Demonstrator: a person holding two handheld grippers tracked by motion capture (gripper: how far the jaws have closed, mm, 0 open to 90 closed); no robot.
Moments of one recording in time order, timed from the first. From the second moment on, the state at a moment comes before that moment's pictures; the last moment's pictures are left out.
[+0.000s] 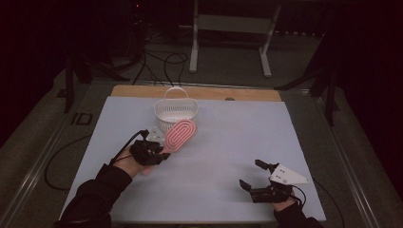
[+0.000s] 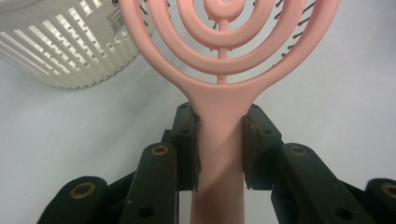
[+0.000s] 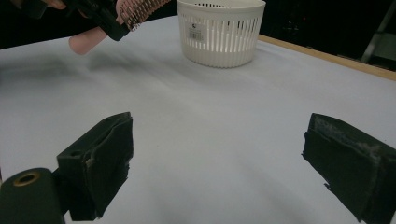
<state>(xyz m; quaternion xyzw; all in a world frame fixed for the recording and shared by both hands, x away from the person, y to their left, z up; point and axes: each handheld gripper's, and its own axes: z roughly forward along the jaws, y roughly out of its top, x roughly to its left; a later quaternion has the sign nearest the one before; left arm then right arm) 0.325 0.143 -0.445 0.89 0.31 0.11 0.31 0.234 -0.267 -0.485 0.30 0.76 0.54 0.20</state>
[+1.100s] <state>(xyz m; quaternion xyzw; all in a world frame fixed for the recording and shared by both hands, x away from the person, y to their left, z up) 0.293 0.147 -0.455 0.81 0.33 0.18 0.45 0.236 -0.267 -0.486 0.31 0.76 0.54 0.20</state>
